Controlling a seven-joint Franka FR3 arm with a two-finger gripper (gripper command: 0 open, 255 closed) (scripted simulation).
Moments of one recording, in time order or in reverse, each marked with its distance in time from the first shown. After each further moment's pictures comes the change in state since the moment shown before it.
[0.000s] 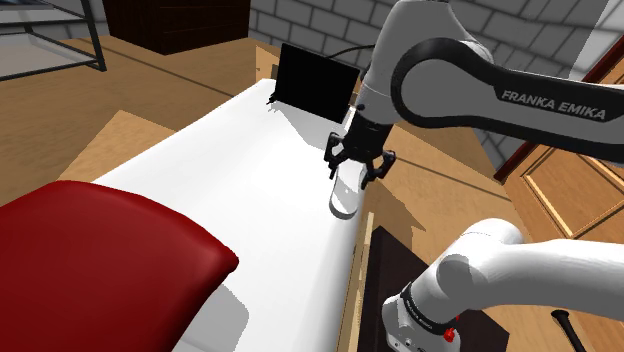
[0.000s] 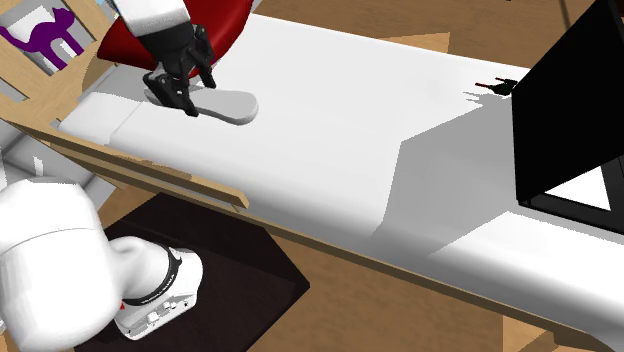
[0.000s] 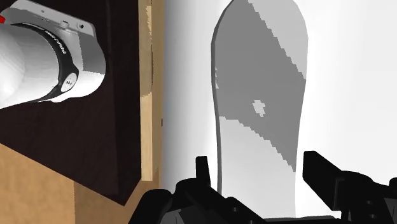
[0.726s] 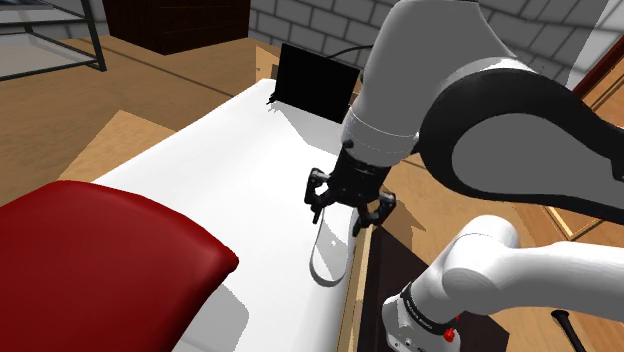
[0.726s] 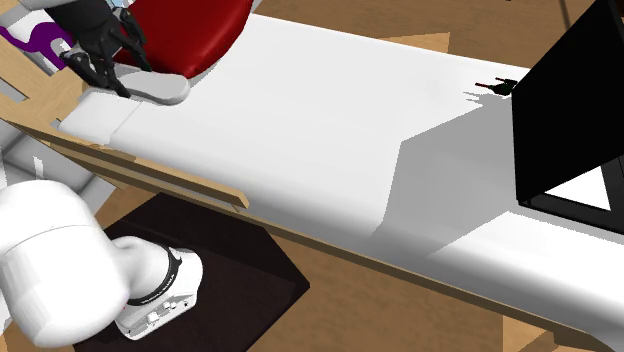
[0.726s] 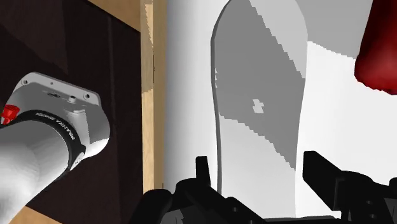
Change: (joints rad) arm 0.132 -0.084 0.216 0.035 0.183 -0.076 0.259
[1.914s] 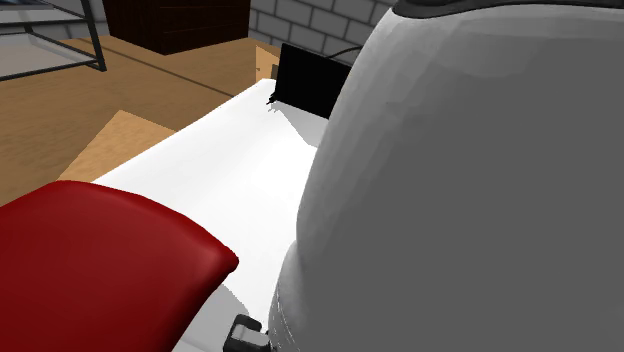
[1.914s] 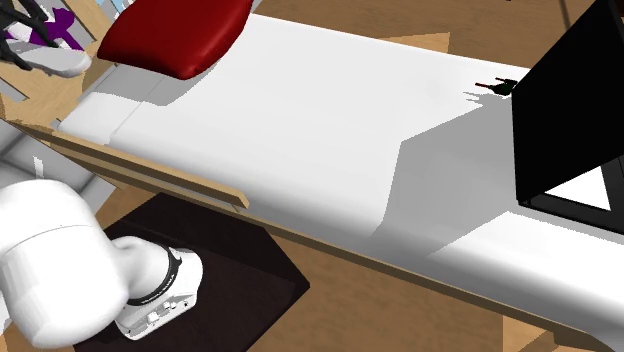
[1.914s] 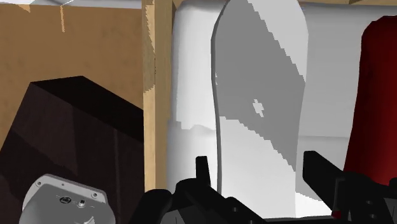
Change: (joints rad) arm -0.016 0.142 0.453 0.335 0.208 -0.002 0.442
